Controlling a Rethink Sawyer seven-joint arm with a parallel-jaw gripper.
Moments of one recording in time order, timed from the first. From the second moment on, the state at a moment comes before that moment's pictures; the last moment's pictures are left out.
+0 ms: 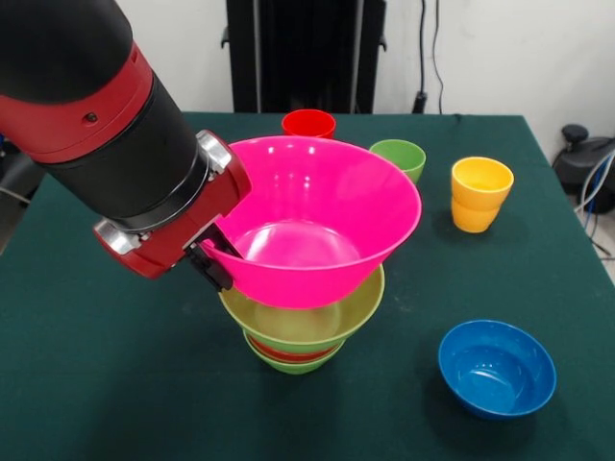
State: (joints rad) arm -0.68 -0.18 0.97 0.62 -0.63 1.68 0.92
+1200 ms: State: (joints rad) arm -0.68 -0.18 0.97 0.63 -0.59 1.59 0.92
